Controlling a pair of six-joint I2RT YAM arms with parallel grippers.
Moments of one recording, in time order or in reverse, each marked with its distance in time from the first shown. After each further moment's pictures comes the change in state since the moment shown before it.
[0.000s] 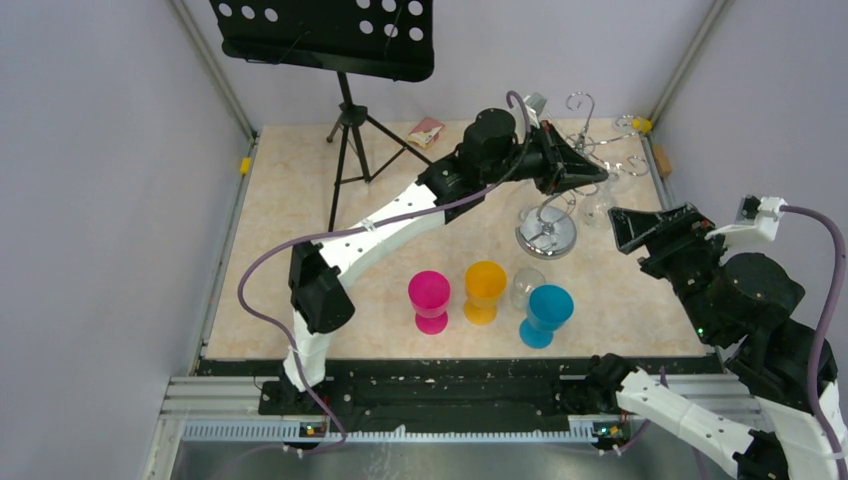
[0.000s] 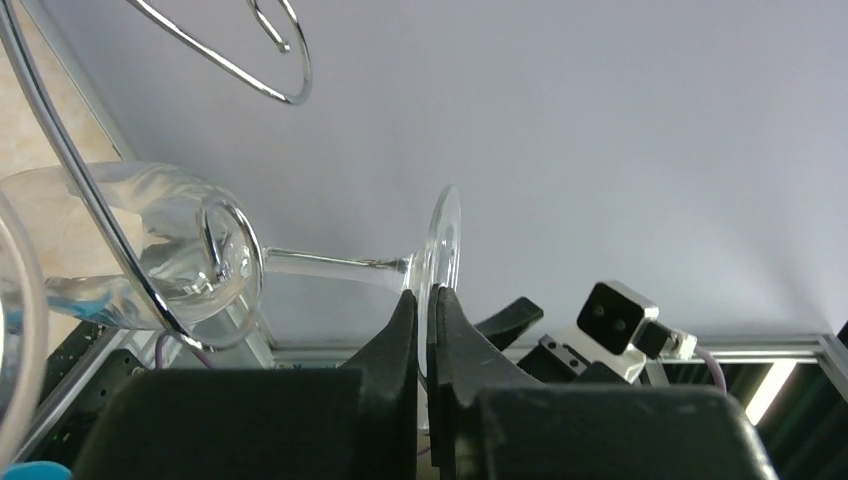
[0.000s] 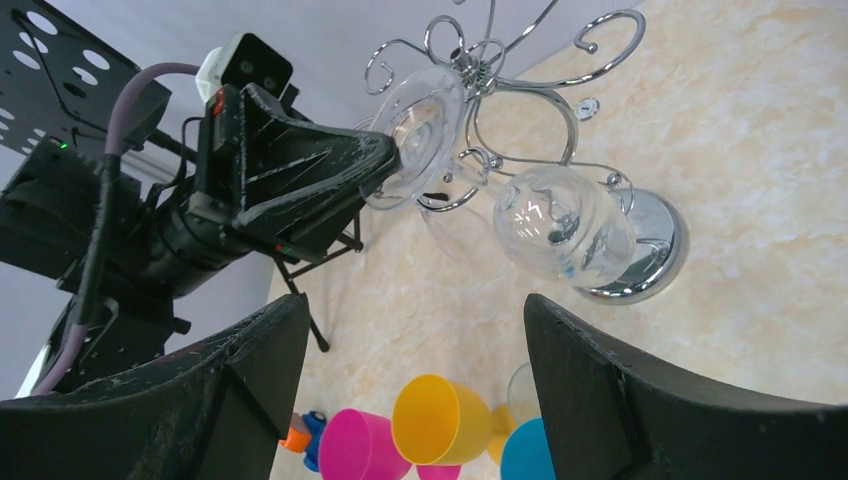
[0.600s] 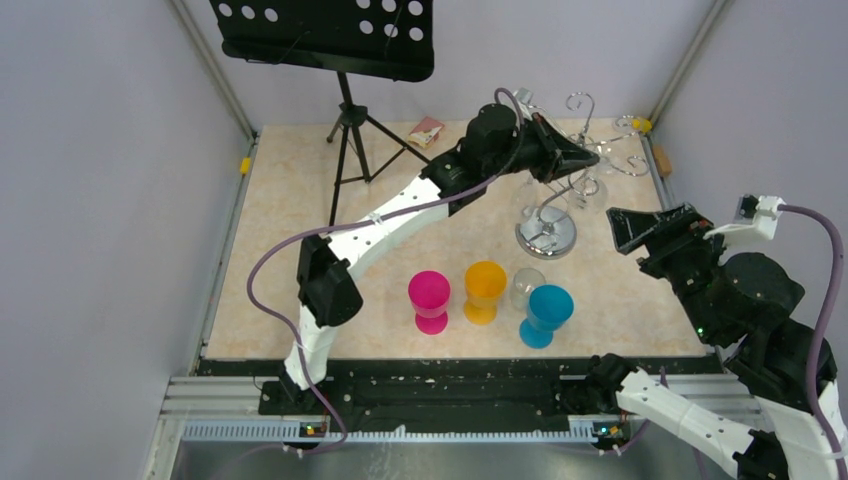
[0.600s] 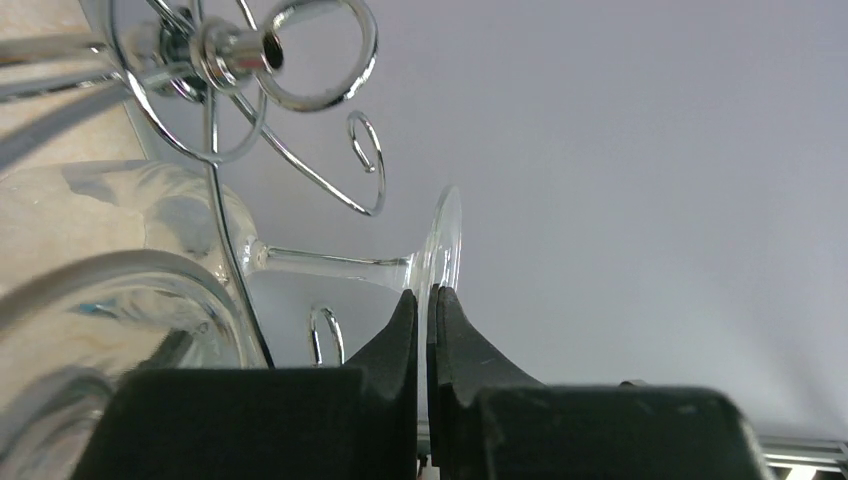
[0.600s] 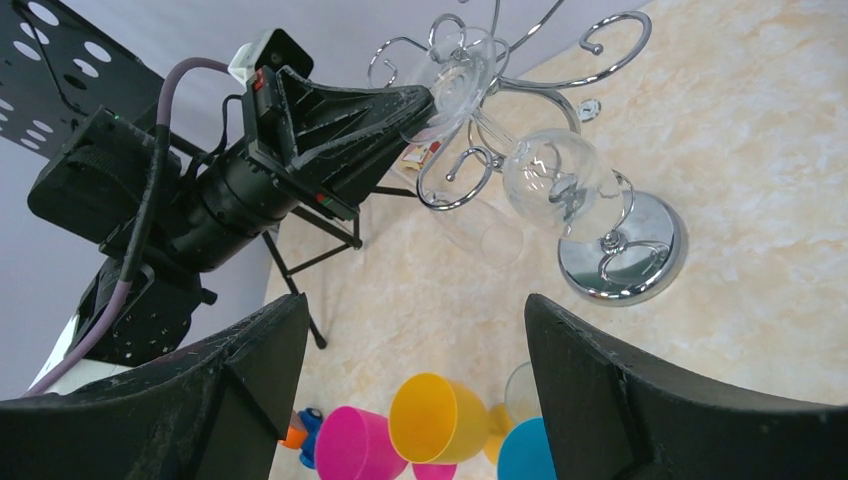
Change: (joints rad) left arm 0.034 0.086 0.081 -0.038 -0.126 -0.020; right arm 0.000 -0.008 -0.002 0.005 -0.004 -0.016
